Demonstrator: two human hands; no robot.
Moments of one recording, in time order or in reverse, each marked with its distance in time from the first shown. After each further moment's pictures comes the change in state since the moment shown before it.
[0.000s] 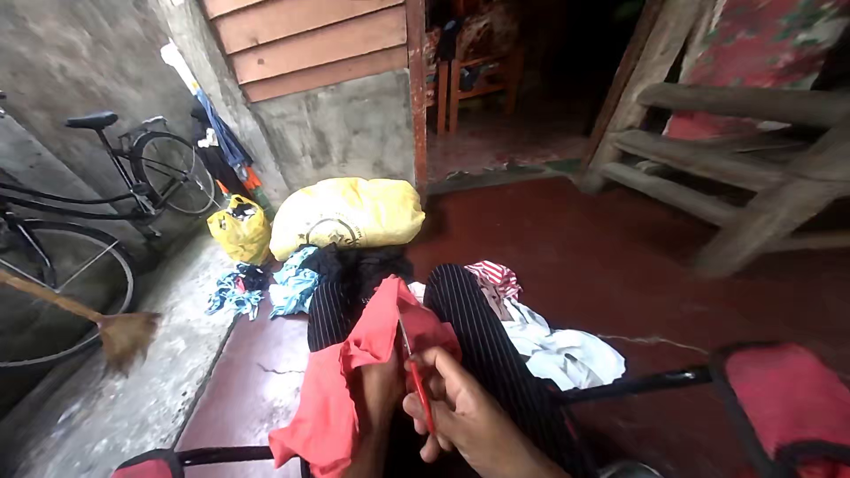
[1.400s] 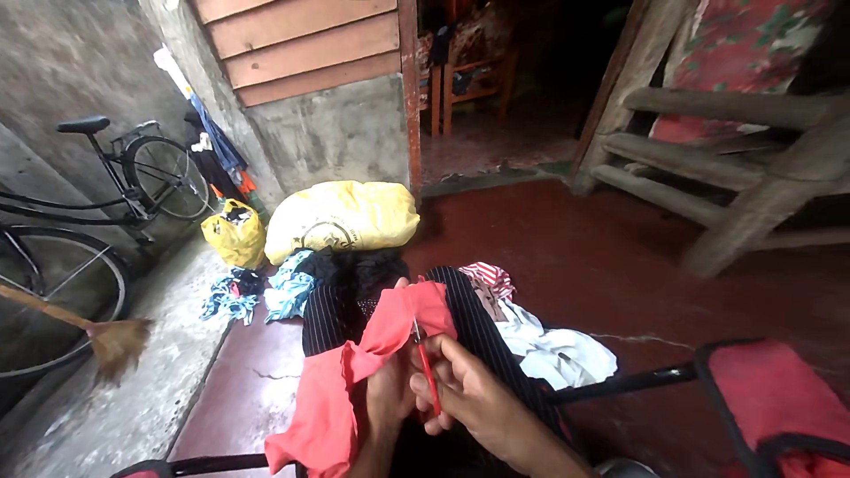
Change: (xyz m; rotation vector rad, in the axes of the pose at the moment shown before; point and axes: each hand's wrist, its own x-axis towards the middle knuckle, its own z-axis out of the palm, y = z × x) left_hand -0.008 -0.010 0.008 -0.955 -0.487 -0.121; right_hand 0.007 -0.010 -0.021 -0.020 0.038 0.001
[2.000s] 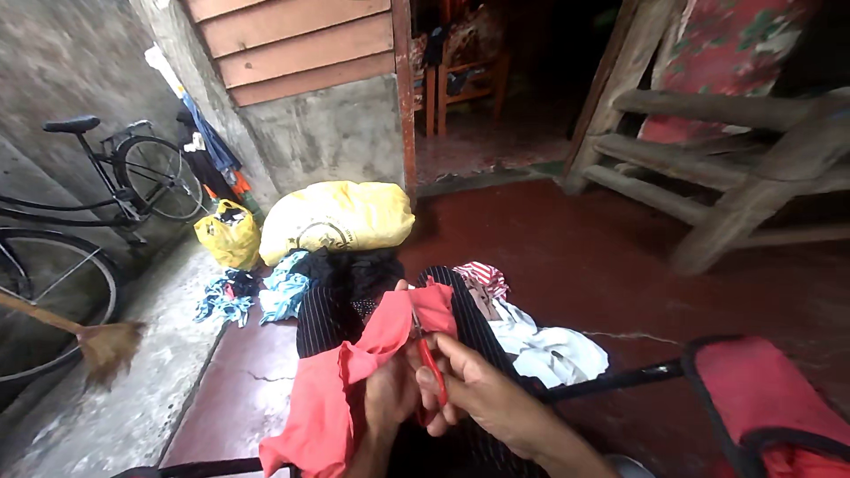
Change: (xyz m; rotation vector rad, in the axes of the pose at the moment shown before) left_hand 0.003 -0.008 -0.008 -0.031 -0.108 -0.070; right_hand 0.002 -0.006 -0.019 0.092 -0.132 0.043
